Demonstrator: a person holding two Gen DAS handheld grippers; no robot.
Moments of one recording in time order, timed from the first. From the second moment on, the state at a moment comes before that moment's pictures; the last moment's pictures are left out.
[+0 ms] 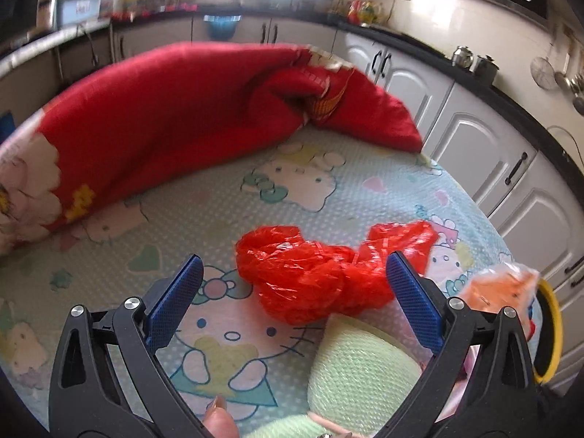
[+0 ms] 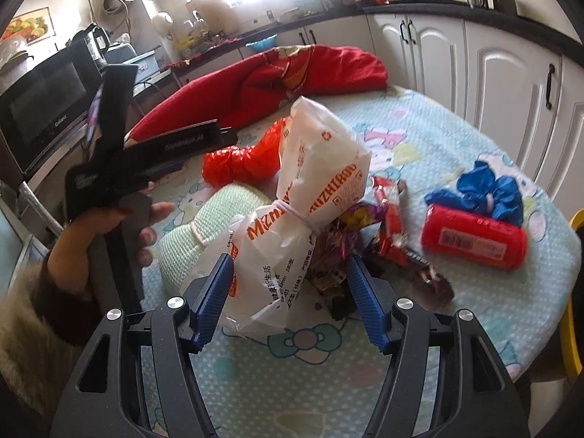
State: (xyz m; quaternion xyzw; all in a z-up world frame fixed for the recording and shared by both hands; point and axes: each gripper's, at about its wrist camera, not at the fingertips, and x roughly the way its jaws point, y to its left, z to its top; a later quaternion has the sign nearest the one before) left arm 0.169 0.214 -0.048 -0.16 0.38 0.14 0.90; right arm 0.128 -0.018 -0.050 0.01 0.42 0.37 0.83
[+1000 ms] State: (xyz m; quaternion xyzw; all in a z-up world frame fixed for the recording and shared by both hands) left arm 0.149 0.208 -0.014 -0.20 0.33 0.11 0.92; right arm 0.112 -0.057 -0.020 0.02 0.37 0.39 0.84
